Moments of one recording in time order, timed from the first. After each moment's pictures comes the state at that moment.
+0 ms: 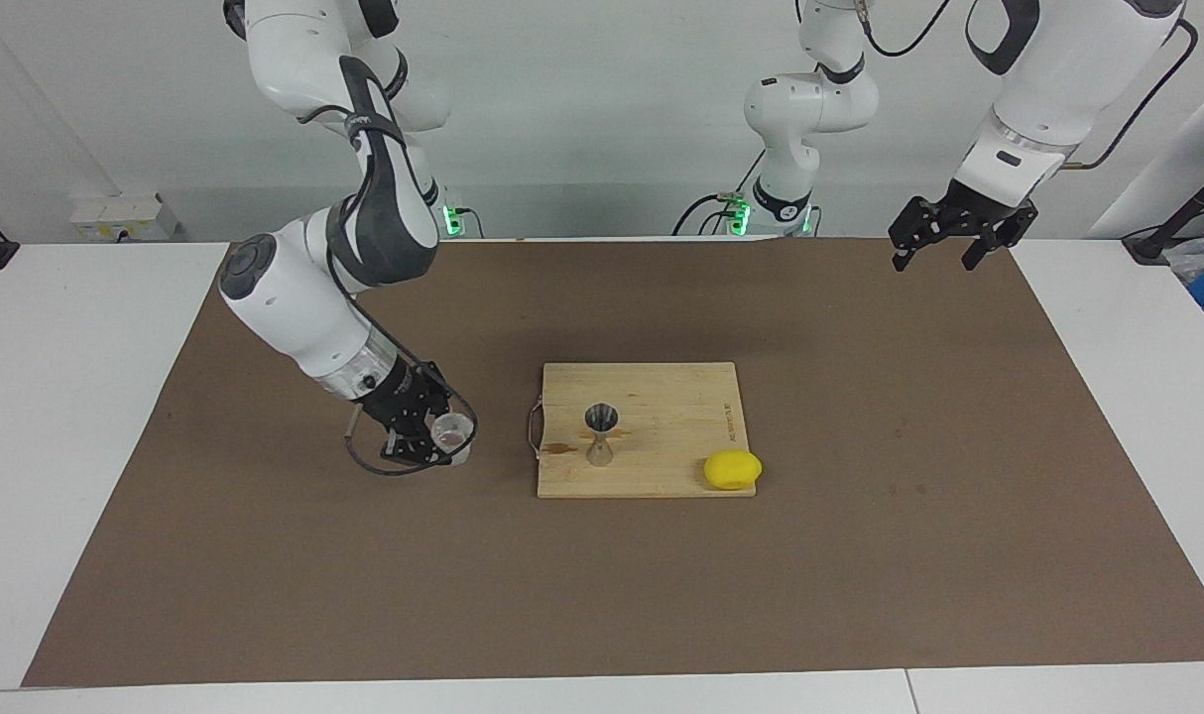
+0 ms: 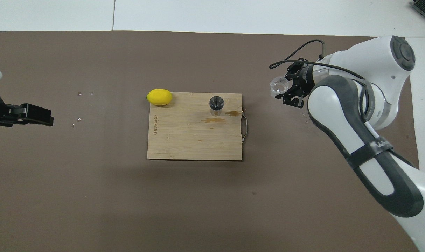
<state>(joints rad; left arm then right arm) -0.01 -0.07 -0.06 -1.67 -0.03 1.59 -0.02 0.05 0.35 0.15 -1.67 0.33 2.16 1.76</state>
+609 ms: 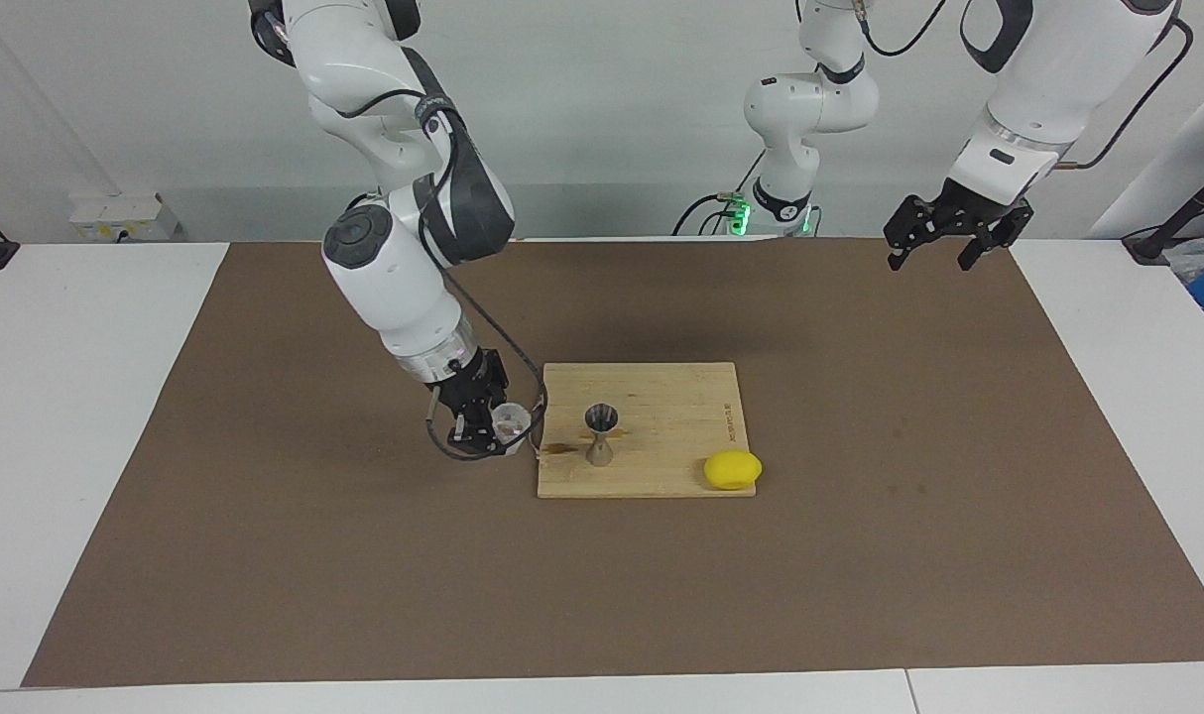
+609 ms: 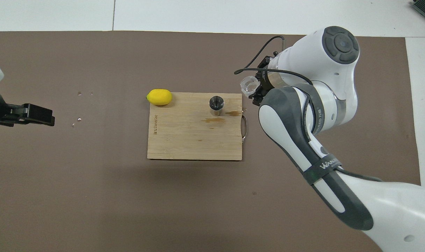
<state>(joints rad) -0.02 -0.07 -0.05 -1.67 -0.03 1.59 -0.02 0.22 0.42 0.15 -1.50 0.11 2.08 2.03</state>
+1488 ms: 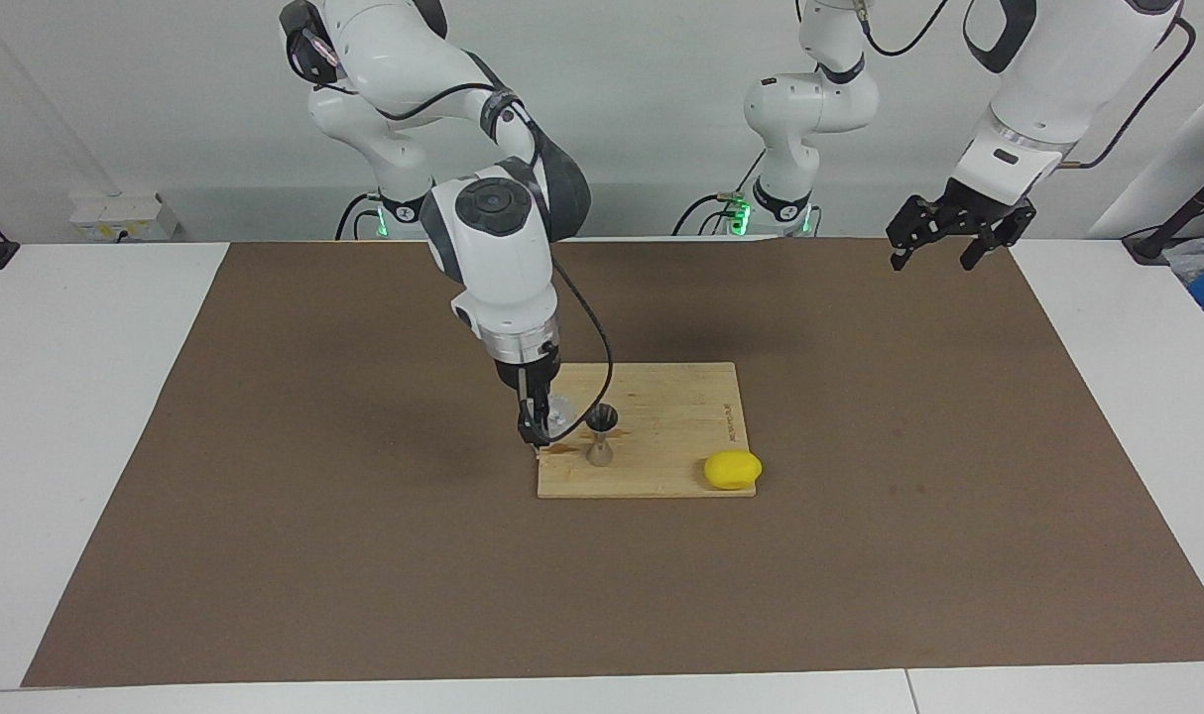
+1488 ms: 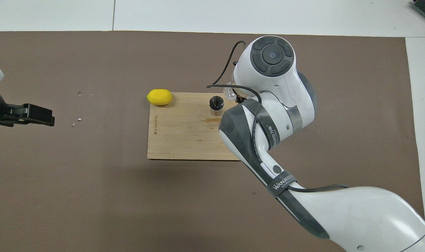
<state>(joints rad) -0.02 -0.07 -0.05 -1.67 -0.03 1.59 -0.02 0.35 0.49 0.15 -1.39 -0.13 1.99 2.06</state>
